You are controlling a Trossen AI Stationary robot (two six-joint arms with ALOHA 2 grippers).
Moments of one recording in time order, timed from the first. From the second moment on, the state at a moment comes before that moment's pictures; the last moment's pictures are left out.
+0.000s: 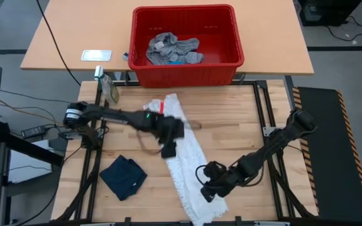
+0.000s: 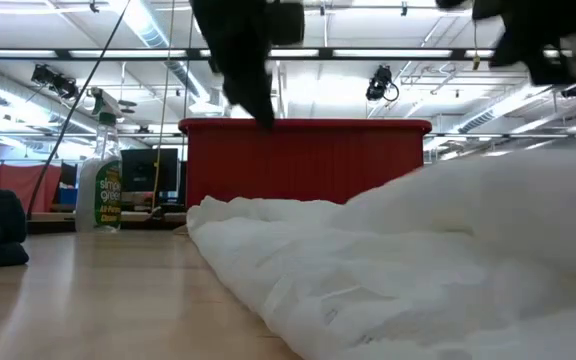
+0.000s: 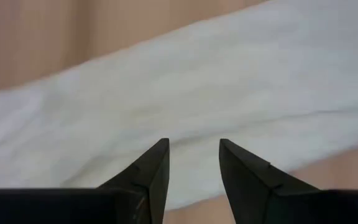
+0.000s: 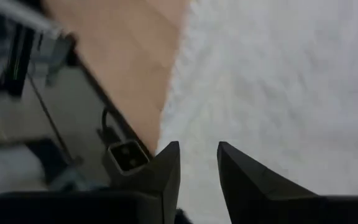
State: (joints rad) left arm -0.05 1.73 1.43 -0.78 -0.01 -0.11; right arm 0.61 1.69 1.15 -0.36 0.17 1.44
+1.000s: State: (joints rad) left arm -0.69 2.08 1.43 -0.25 -0.32 -0.41; right arm 0.83 1.81 1.13 -0.40 0.24 0.15
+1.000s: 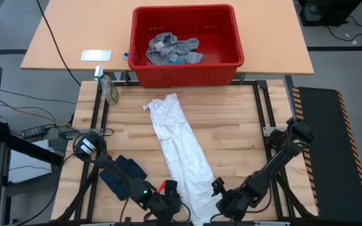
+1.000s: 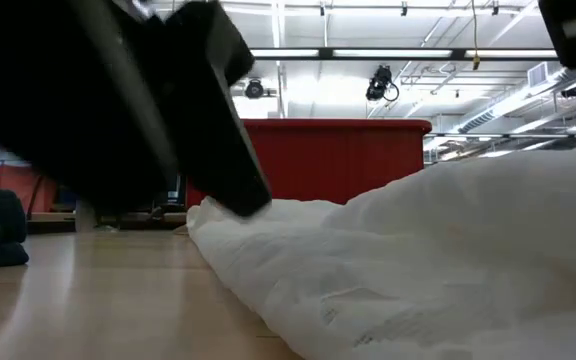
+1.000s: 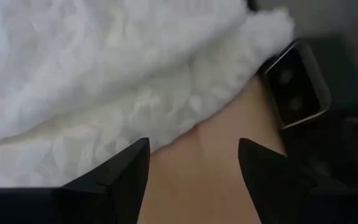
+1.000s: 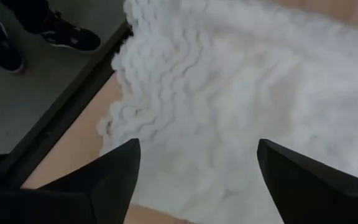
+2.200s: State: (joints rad) left arm -0.55 2.05 1.43 -0.07 -0.13 -0.53; right arm 0.74 1.72 1.13 -0.33 0.09 0.58
